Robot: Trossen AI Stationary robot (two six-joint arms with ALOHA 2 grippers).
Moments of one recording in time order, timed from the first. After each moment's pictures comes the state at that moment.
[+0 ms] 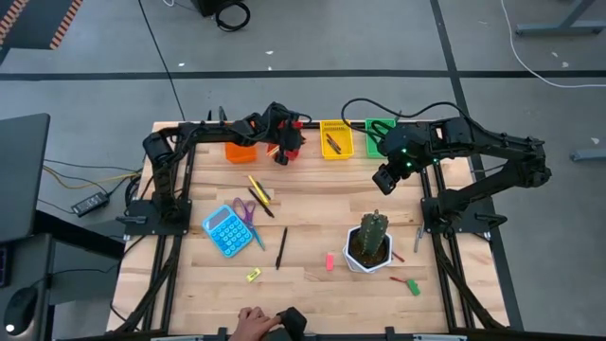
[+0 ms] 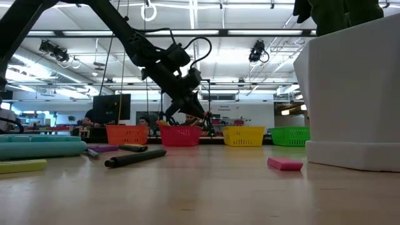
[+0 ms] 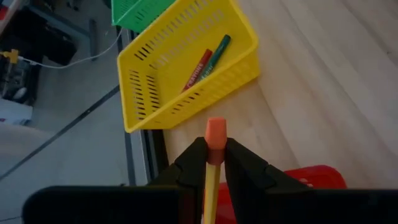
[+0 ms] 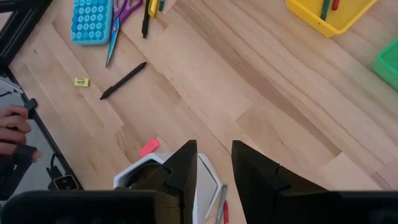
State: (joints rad) left arm 0.58 1.92 1.20 0.04 0.18 1.01; right arm -0.07 1.19 1.46 -1.29 0.00 0.75
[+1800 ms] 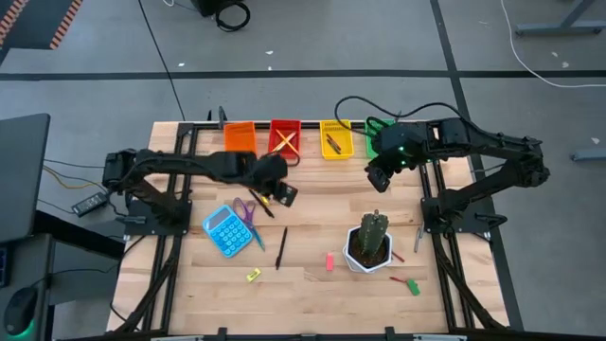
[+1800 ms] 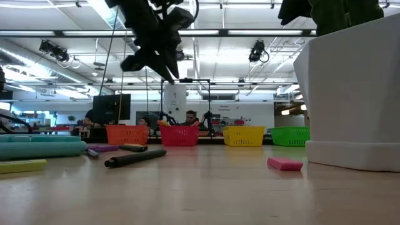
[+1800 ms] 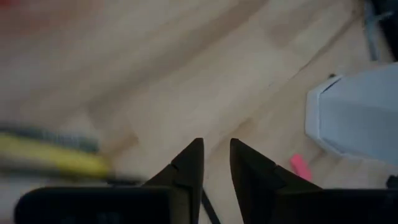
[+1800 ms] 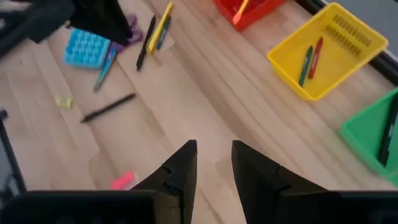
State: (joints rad) left arm 0.10 1.54 1.20 -0.64 -0.04 -0.91; right arm -0.07 1.21 1.46 -1.19 0.13 0.54
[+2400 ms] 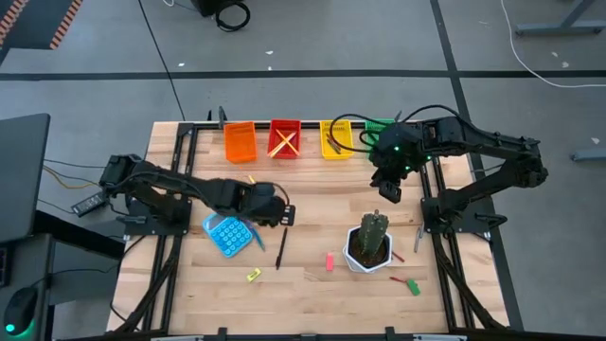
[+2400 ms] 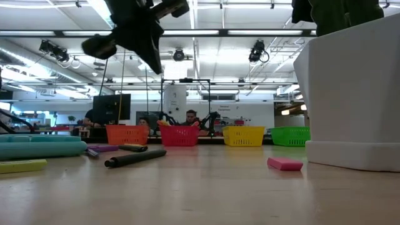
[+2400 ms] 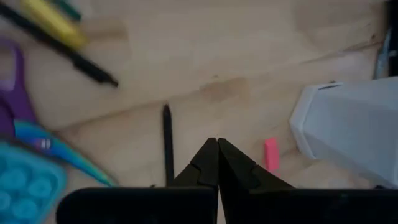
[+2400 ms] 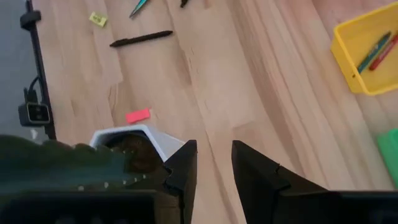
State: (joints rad) left arm -0.19 1.56 1.20 -0.70 -0.19 -1.54; right arm -0.10 1.23 1.46 -1.27 -0.12 0.27
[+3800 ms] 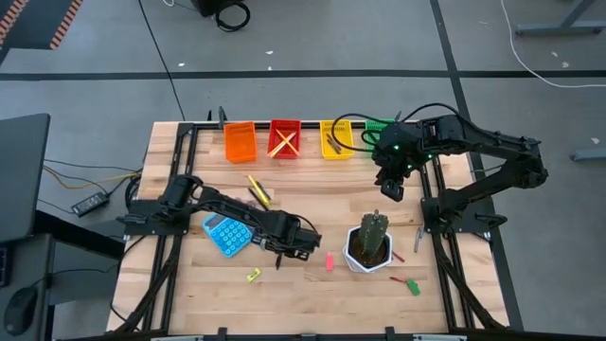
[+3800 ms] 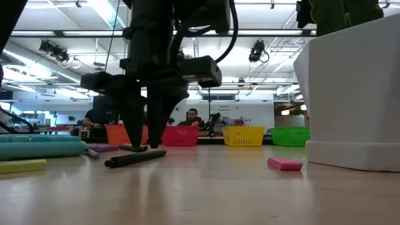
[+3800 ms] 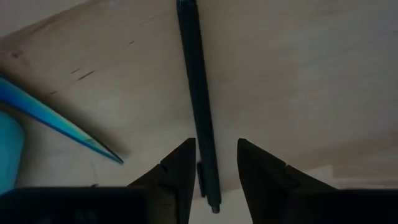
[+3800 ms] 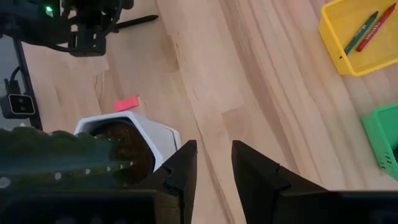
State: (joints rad) left arm -0.25 2.08 1.52 -0.93 0.05 -1.48; right arm -0.12 1.23 1.46 -1.33 -0.11 0.28
